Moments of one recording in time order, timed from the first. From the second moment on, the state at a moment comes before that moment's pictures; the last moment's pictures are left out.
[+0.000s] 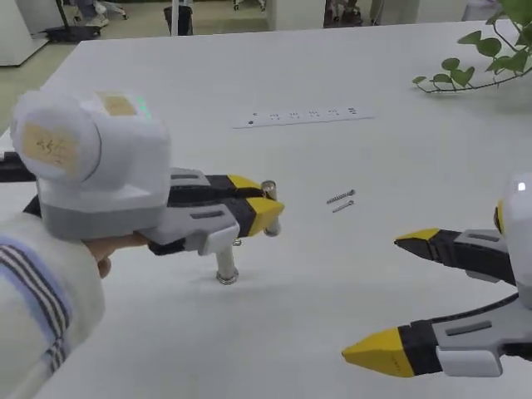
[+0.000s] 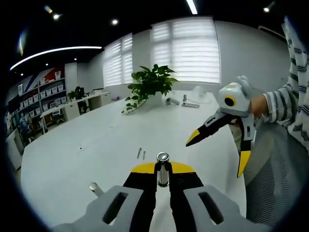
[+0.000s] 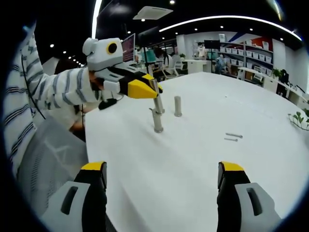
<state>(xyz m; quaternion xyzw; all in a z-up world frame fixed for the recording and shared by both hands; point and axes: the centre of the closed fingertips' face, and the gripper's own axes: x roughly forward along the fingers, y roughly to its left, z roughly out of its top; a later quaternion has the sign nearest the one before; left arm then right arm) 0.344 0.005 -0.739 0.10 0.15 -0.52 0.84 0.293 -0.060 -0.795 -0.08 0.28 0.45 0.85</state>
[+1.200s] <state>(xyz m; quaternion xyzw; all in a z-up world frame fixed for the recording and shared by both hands) 0.285 -0.004 -0.821 0.12 0.19 -0.60 0.76 0.286 -0.068 -0.806 -0.09 0.31 0.43 0.84</state>
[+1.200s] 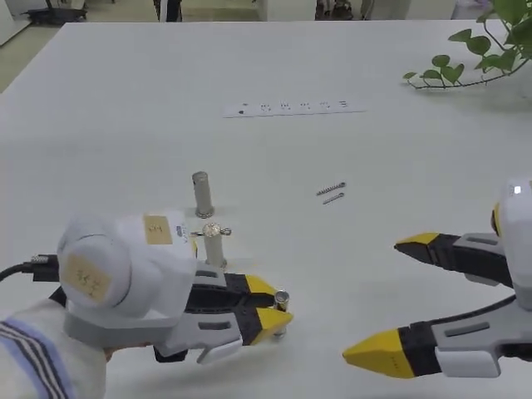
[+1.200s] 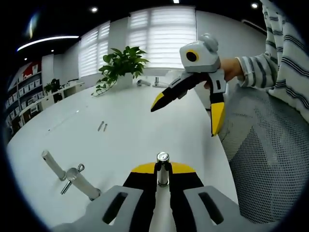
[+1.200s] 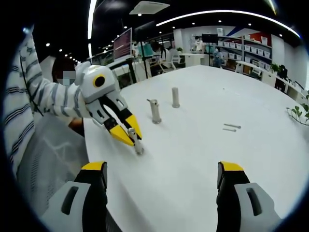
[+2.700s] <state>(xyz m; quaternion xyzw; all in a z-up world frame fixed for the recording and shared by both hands) 0.267 0.009 -0.825 0.09 0.22 -0.58 0.78 0.311 -0.090 -0.813 -0.12 0.33 0.43 0.83</state>
